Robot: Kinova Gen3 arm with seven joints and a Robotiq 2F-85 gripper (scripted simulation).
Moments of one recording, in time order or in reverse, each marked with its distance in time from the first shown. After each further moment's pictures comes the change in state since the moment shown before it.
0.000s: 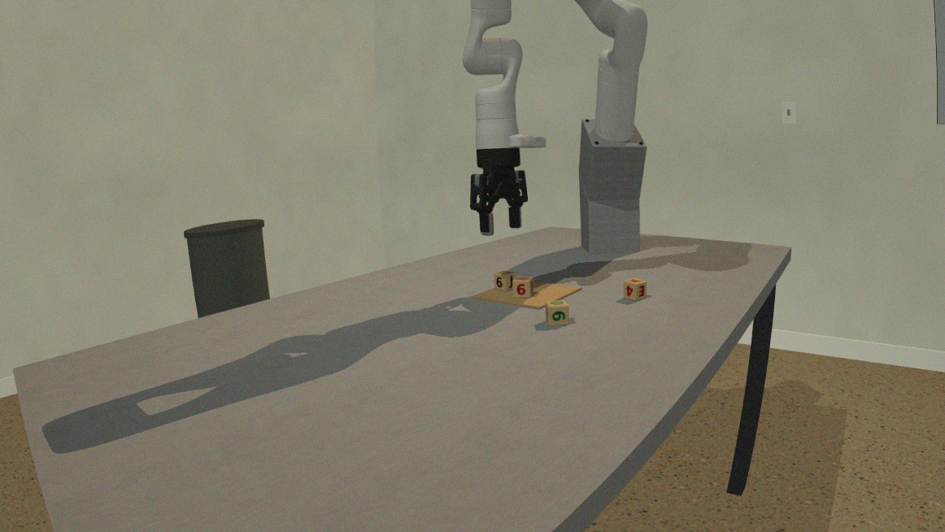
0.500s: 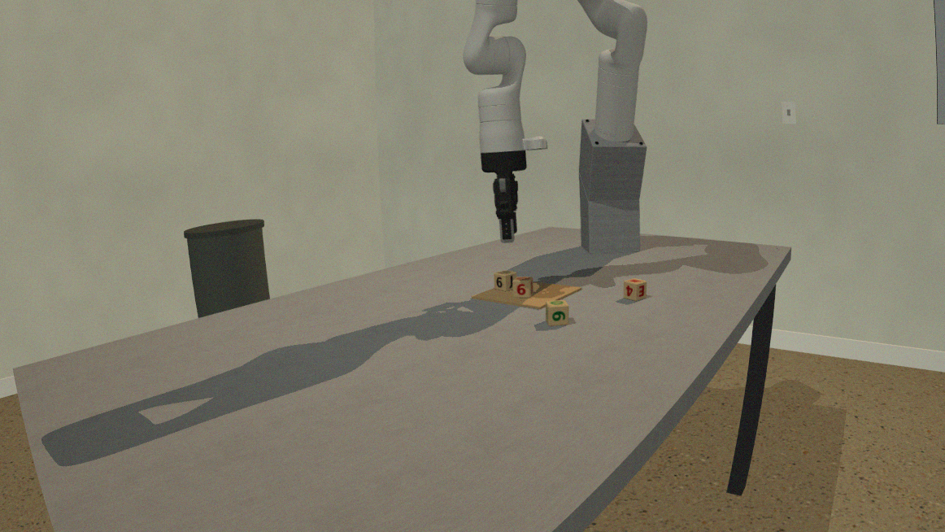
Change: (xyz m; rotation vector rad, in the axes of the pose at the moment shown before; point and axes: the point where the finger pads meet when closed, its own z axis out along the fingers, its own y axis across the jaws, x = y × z) arm 0.030 0.025 0.006 0.016 0.023 -0.492
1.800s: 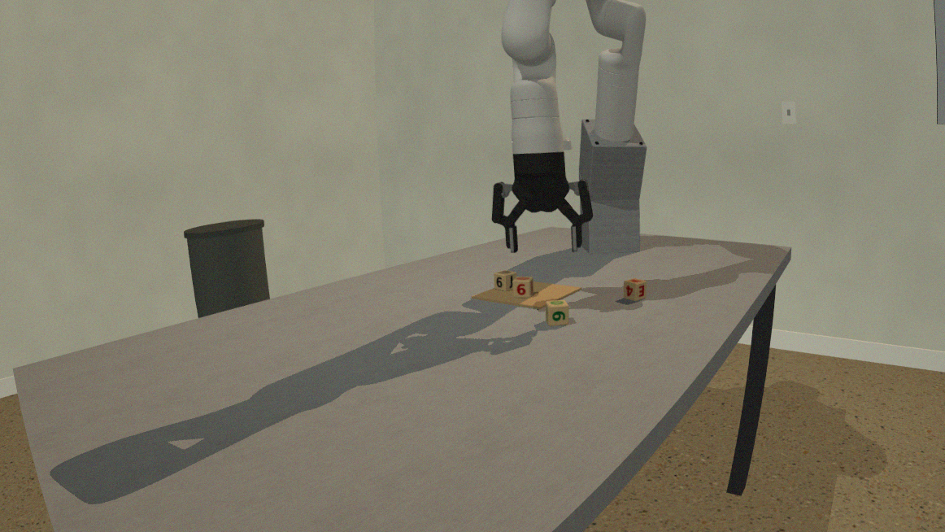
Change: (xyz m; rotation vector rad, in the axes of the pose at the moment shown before) arm 0.059 0.119 0.003 0.002 -0.005 -1.410
